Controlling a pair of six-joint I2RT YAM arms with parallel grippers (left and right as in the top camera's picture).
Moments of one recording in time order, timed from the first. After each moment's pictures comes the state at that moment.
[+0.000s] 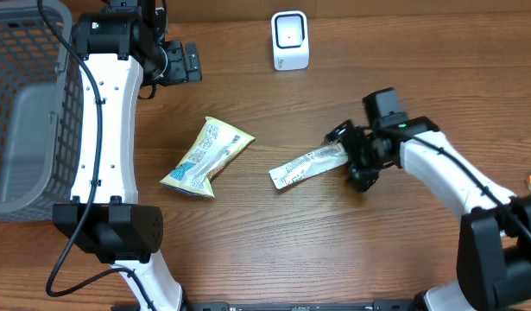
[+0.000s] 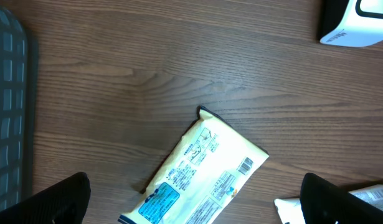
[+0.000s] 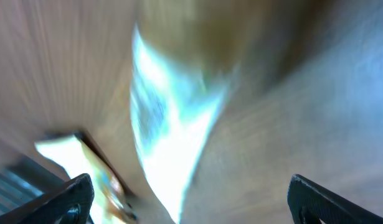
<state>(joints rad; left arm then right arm) -0.02 1.97 2.20 -1.41 0.00 -0.21 0.30 1.70 1.09 -0.69 -0.43 1.24</state>
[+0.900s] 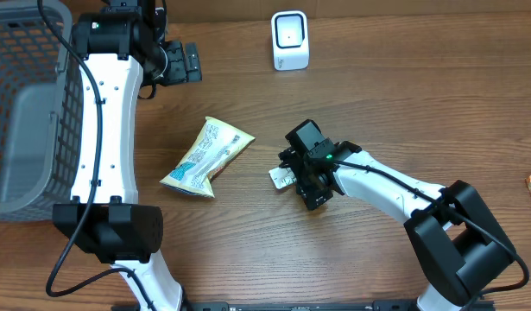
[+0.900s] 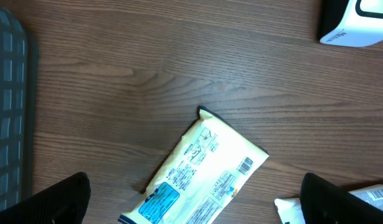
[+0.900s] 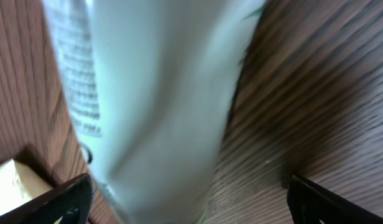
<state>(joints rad) -0.02 1.97 2.20 -1.41 0.00 -0.21 0.65 1.84 1.09 -0.50 -0.10 1.69</state>
